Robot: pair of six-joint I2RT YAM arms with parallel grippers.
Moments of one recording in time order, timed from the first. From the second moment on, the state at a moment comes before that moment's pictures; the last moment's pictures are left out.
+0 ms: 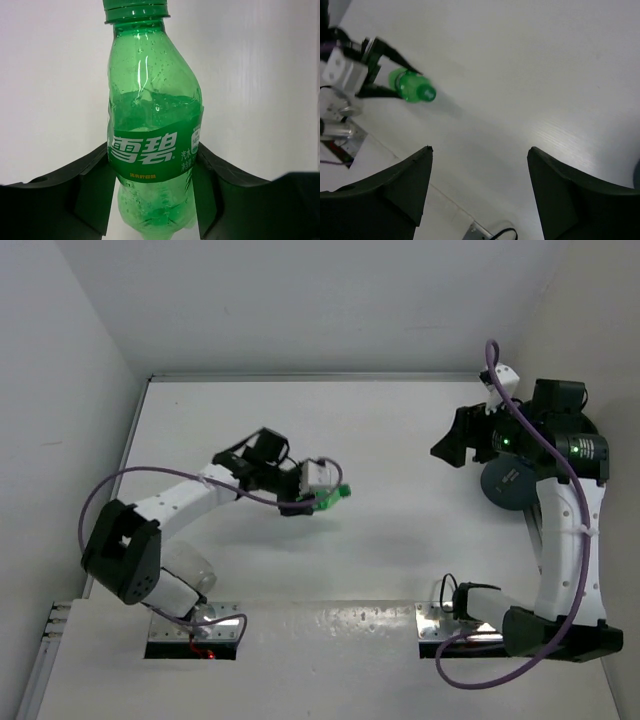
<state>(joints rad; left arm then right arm) -0.61 1.49 0.98 -0.45 0.61 0.85 -0.15 1.15 1.49 -1.09 -0.65 -0.21</state>
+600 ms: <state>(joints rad) -0.53 1.31 1.09 0.09 1.07 -0.15 0.35 1.35 1.71 -0.93 -0.77 0.15</state>
